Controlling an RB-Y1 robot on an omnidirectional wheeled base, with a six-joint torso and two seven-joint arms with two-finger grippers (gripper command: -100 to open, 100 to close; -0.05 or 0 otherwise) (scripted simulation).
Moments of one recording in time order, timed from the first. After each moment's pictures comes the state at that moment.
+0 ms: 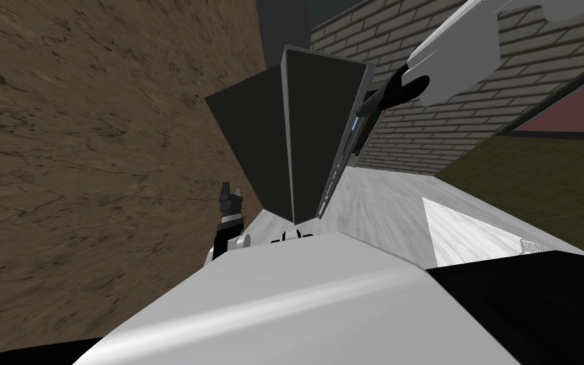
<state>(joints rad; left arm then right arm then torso) 0.48 -0.03 -0.03 -2.21 -0.04 -0.36 -0.06 0.11 -2.88 0.20 -1.71 -0.53 0.27 -0.09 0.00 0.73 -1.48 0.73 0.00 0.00</state>
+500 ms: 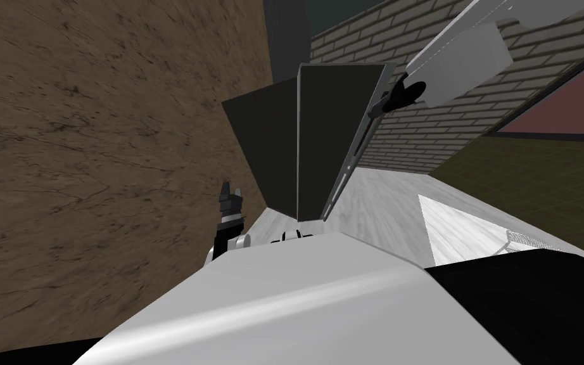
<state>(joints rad) 0.48 -0.03 -0.03 -2.21 -0.04 -0.36 -0.06 0.17 -3.02 0.34 -1.71 -0.69 0.30 -0.12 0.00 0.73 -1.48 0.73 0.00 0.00</state>
